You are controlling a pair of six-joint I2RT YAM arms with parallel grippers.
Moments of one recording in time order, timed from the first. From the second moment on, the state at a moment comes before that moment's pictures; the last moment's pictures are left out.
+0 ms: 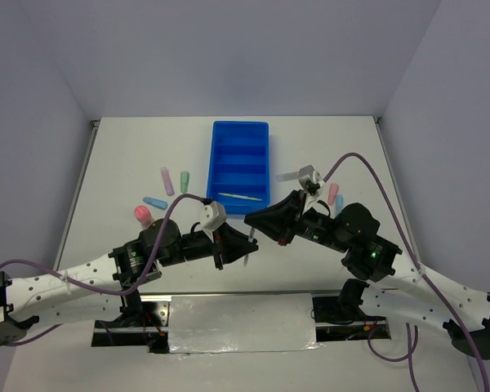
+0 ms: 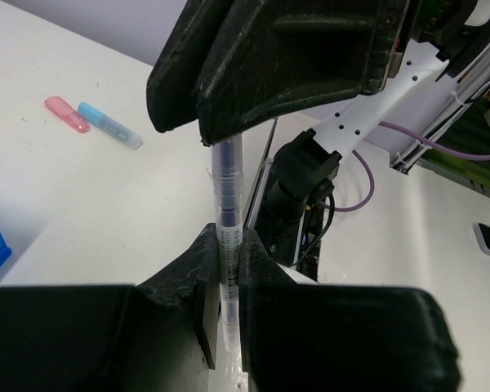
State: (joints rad) left arm -1.14 0.85 0.68 0.20 0.15 -0.32; right arm 1.00 0.71 0.76 0.13 -0.19 0.41
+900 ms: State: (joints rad) left arm -1.13 0.86 0.83 -0.23 0.15 -0.16; right arm 1.00 0.75 0.43 0.64 -0.19 0.56
